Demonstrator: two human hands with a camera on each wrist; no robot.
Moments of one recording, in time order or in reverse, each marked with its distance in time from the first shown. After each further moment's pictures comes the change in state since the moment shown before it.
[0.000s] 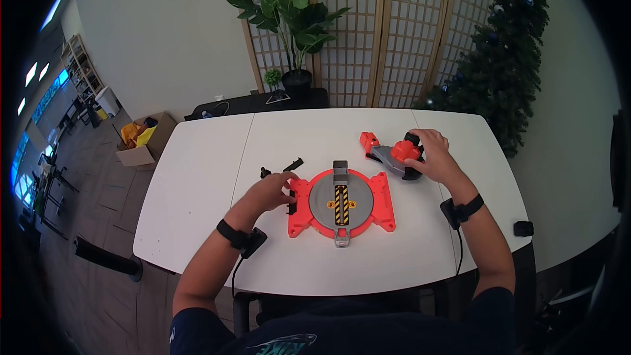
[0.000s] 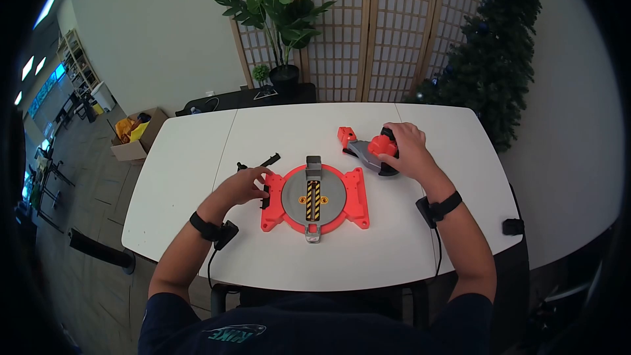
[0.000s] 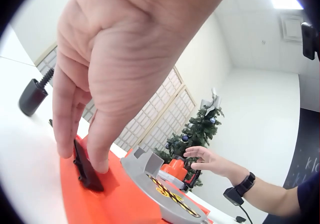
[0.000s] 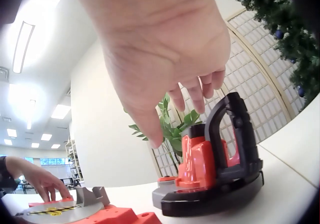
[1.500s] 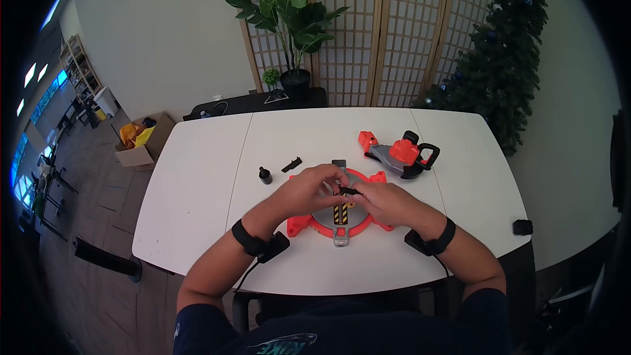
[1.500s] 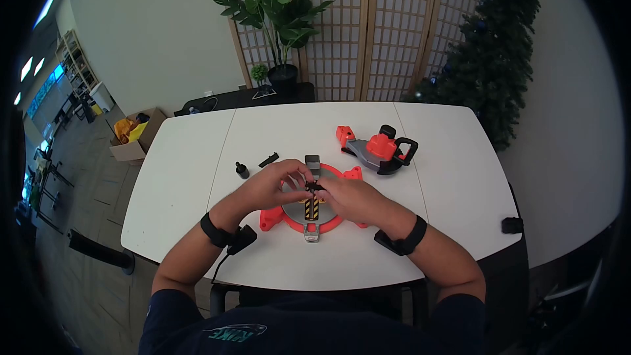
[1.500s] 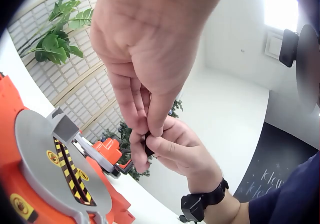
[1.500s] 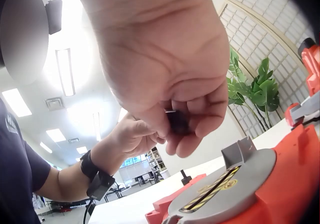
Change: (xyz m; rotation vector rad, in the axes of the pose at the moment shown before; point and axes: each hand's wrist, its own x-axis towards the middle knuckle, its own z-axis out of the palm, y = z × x) left_hand -0.018 0.107 -0.009 -0.305 -0.010 0.525; right_hand -0.028 -0.126 0.010 0.370 -0.443 -0.184
